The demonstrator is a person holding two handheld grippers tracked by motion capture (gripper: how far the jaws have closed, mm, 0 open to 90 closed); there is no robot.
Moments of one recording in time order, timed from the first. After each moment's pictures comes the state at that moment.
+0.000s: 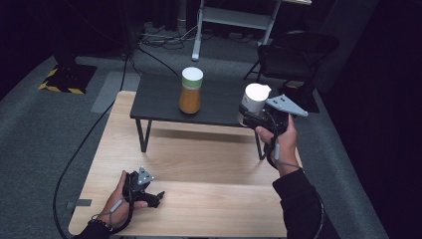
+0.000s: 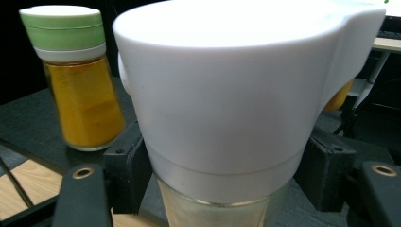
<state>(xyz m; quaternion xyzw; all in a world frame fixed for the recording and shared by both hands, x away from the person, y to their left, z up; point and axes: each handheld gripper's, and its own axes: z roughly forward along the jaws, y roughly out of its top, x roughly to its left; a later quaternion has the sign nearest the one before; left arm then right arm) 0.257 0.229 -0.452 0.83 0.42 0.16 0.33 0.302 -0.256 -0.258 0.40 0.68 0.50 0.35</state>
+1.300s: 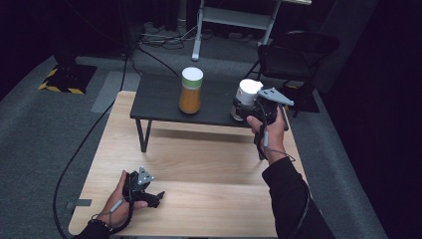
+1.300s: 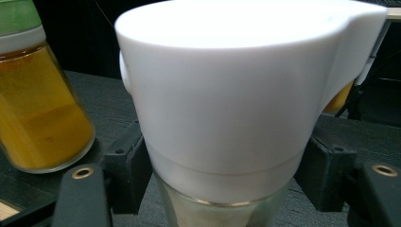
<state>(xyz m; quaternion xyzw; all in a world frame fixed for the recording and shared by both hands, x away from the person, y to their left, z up) 0.258 0.229 -0.452 0.83 0.42 0.16 0.33 0.344 -0.241 -0.274 0.44 0.67 0.50 0.32</state>
